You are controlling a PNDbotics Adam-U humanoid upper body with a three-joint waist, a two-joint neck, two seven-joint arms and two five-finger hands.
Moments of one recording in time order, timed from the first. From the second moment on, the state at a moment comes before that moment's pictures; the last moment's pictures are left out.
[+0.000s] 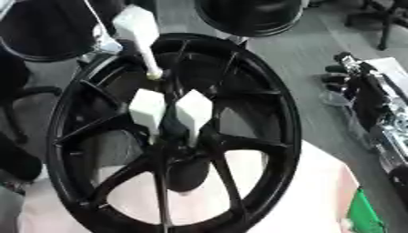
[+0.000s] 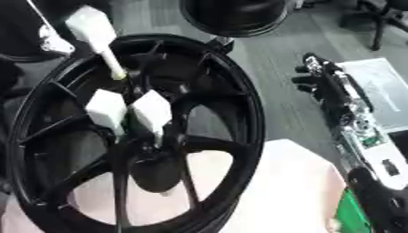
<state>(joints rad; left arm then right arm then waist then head) -1.28 0.69 -0.39 -1.45 -0.29 -0.06 -0.90 -0.40 -0.49 0.06 -1.61 -0.44 0.21 -0.26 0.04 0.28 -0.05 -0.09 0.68</state>
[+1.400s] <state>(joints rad) -0.57 1.13 -0.08 -1.51 -0.25 0.14 -0.64 -0.38 -0.52 -0.01 -1.62 -0.47 0.19 -0.33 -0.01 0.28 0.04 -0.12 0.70</state>
